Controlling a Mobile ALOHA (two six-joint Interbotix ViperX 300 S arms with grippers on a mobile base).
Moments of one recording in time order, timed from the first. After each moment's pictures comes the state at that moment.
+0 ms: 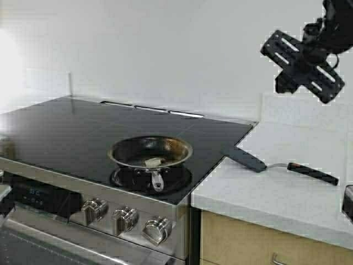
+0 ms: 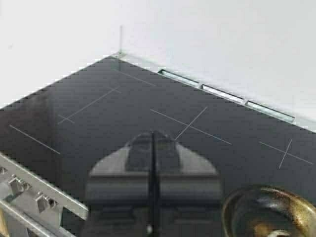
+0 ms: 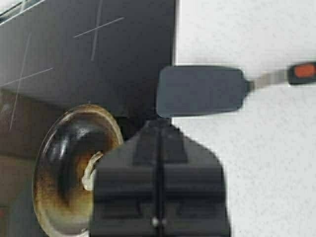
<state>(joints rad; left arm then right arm) 0.01 -0.94 1.25 0.01 -0.25 -0.12 0.38 0.00 0.99 0.52 -0.48 0.45</state>
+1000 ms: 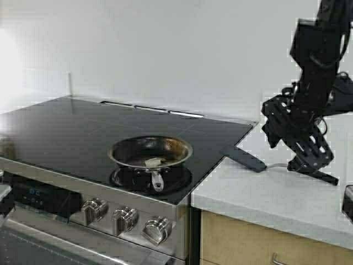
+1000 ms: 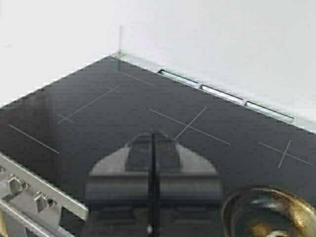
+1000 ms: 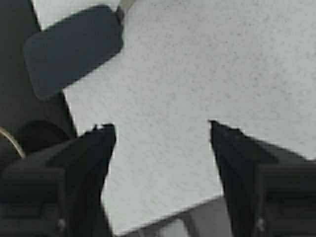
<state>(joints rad) 0.01 -0.94 1.25 0.01 -0.25 -0.12 0.50 0.38 0.98 0.72 -0.65 0.82</state>
